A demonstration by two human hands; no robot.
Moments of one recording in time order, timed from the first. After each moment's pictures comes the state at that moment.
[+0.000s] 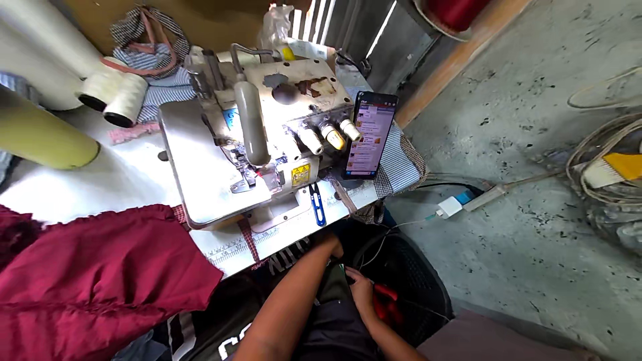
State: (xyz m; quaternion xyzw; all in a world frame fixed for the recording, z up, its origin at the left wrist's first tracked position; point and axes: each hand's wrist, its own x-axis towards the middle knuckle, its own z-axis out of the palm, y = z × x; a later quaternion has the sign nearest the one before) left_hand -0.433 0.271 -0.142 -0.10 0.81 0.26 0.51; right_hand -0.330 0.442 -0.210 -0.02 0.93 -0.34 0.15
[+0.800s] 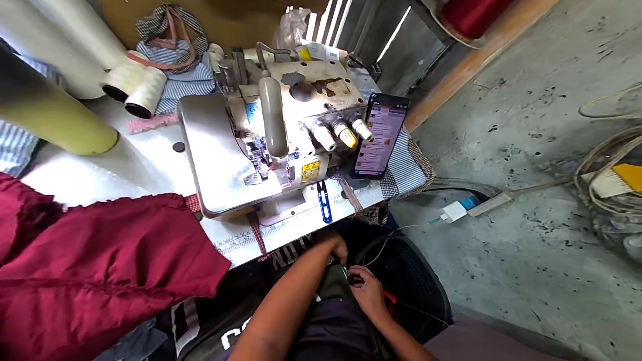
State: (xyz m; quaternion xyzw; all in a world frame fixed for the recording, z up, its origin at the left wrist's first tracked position) left_hand -0.435 0.269 -0.158 -0.06 0.81 0.27 0.52; right_hand -0.336 0.462 -0.188 -0.05 0.91 -0.36 0.20
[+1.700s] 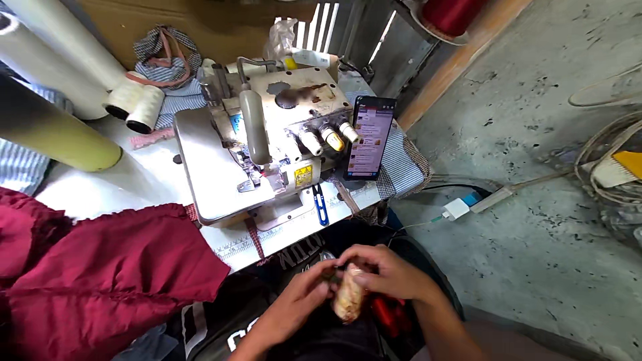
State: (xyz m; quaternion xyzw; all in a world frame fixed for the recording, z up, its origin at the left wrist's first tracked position) left_hand -0.262 0.204 -0.083 0.06 0.60 0.79 0.07; right_hand -0.417 0.407 -0.024 -0.45 0.66 -0.48 0.38
